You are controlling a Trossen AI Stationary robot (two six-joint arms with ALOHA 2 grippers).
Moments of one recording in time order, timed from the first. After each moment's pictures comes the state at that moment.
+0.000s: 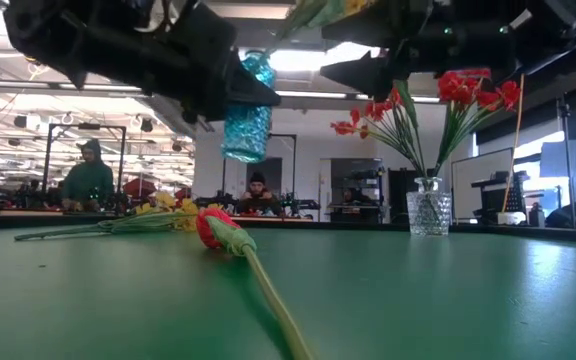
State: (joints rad) left arm -0.12 1.53 0.53 0.82 -0.56 -0.10; right arm 0.02 1.41 0.59 0.81 0.03 0.13
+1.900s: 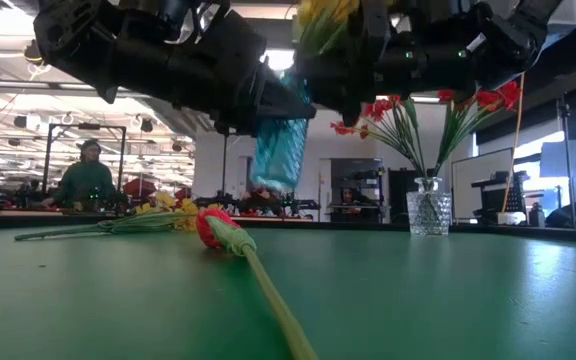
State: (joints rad) left arm -0.12 1.70 0.65 0.86 -0.46 -0.06; right arm -0.02 1.62 0.70 0.85 -0.06 0.19
